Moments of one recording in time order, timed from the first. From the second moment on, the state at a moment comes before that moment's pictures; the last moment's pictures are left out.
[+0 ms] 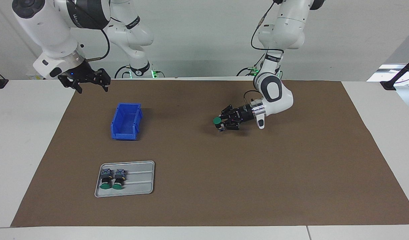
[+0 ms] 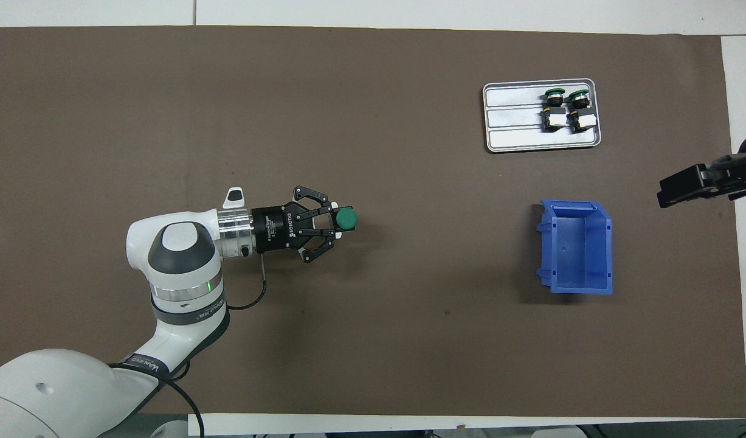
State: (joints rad) left arm -0.41 0.20 -0.04 -2.32 -1.82 2.09 -0.53; right arm -0.11 -0.04 0.08 -1.66 -0.03 1.48 -0.11
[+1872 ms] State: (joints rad) left arm -0.32 0.25 -0.05 -2.43 -1.90 1.96 -0.29; right arm -0.11 -0.04 0.08 -1.66 -0.03 1.48 -0.11
